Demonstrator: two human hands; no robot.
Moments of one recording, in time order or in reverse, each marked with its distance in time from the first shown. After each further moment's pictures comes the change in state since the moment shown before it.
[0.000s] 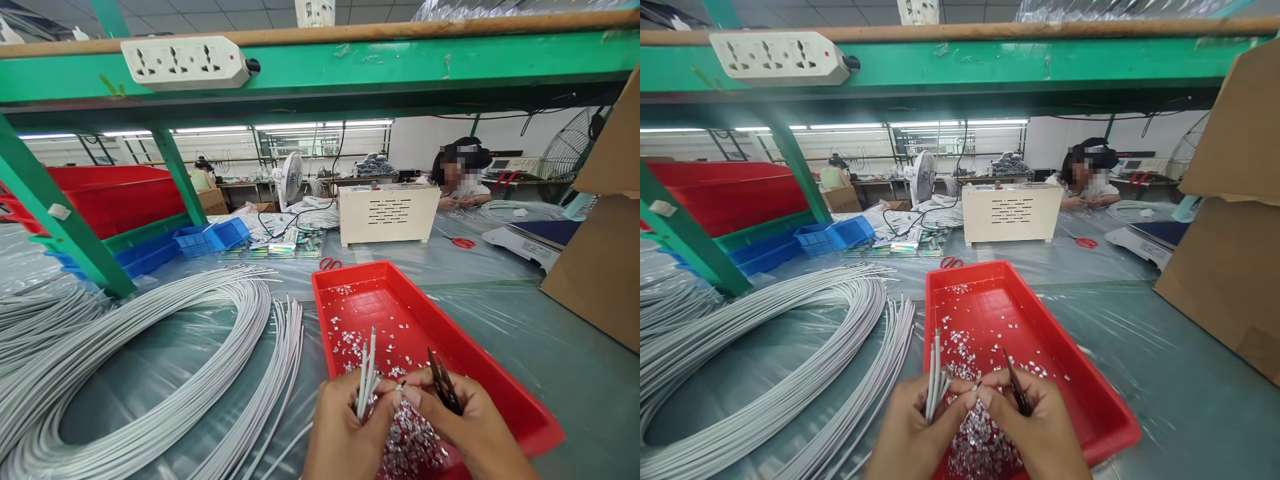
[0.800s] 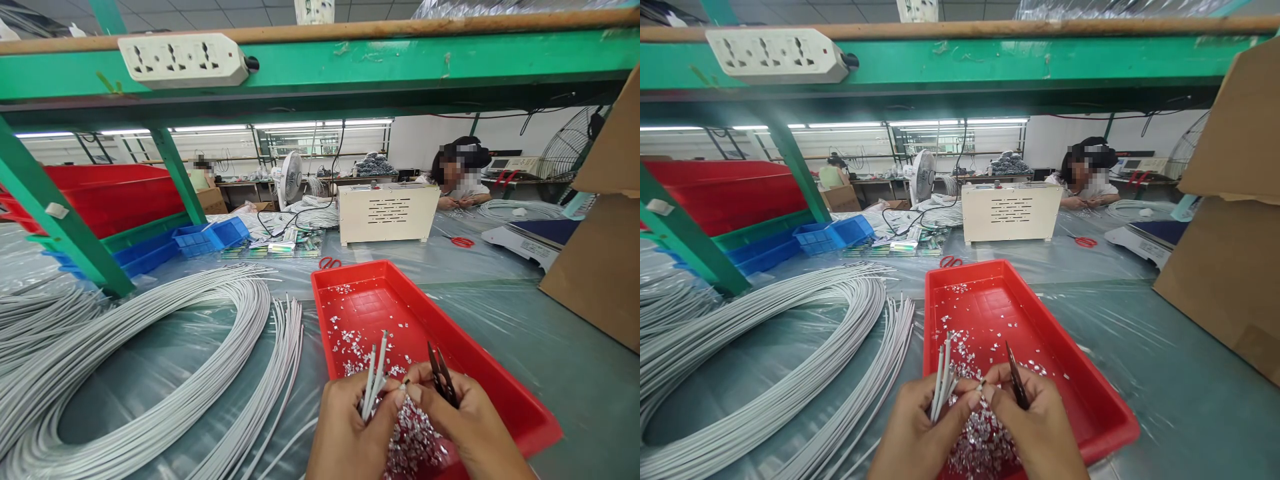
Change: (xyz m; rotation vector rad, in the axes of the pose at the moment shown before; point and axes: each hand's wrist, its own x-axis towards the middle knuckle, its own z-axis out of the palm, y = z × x) left_hand 0.000 -0.002 0.002 0.005 -0.100 0.031; right_hand -0.004 -0.007 0.006 -0.045 0.093 -0.011
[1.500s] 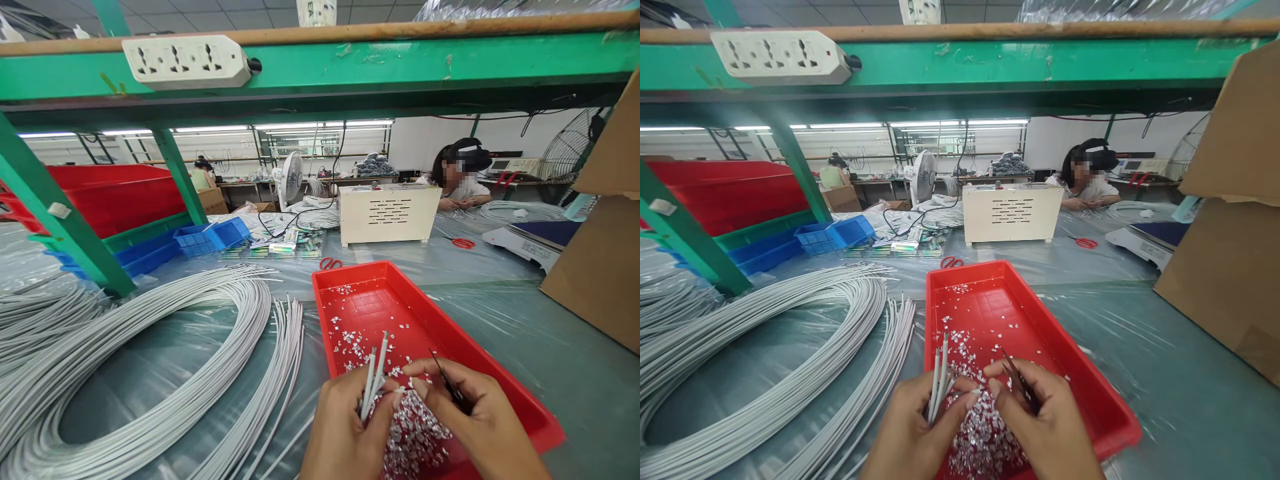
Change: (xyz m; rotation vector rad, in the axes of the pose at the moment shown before) left_hand -0.003 0.003 -0.008 0.118 0.040 0.093; right_hand 0.003 0.000 -0.011 -0.264 -0.044 -0.216
